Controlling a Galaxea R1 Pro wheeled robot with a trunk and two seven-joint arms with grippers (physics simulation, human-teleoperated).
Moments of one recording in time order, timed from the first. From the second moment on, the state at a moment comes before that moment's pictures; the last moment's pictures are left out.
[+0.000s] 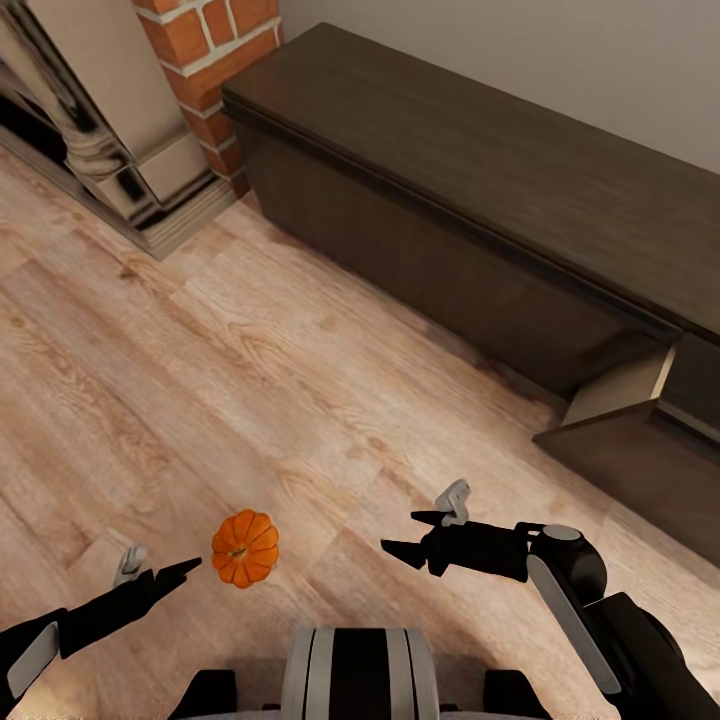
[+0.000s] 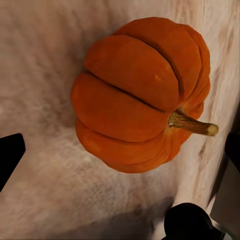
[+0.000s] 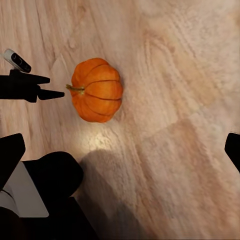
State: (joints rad) left arm -0.53 0.44 0.00 -0.40 0.63 0.42 -1.08; right arm -0.37 -0.23 0.27 -1.62 -0.34 0.77 0.66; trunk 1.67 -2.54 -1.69
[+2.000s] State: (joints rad) left arm -0.53 0.40 0.04 -0.38 0.62 0.38 -1.07; right arm -0.37 -0.23 0.25 -1.62 -0.34 0.77 0.66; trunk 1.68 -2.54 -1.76
